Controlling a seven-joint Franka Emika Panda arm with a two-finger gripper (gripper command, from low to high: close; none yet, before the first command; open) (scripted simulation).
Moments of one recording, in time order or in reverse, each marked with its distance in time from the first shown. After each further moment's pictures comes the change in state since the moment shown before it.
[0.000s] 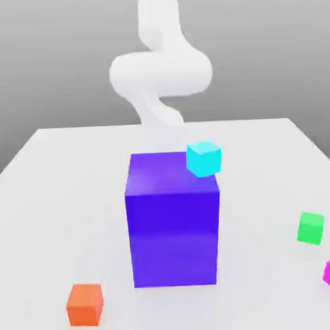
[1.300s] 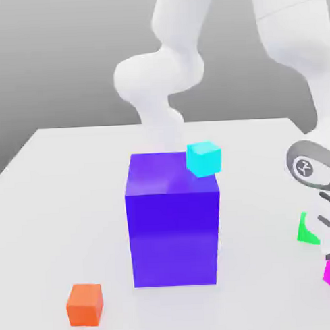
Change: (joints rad) arm 0.599 1.192 0.055 -0.009 -0.067 0.463 -1.122
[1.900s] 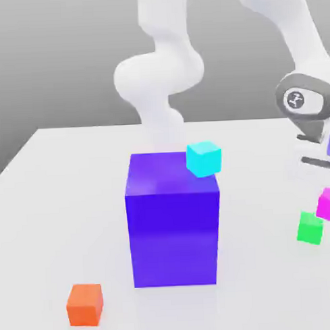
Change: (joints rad) arm 0.073 -0.483 0.147 -0.346 0.033 -0.137 -0.618
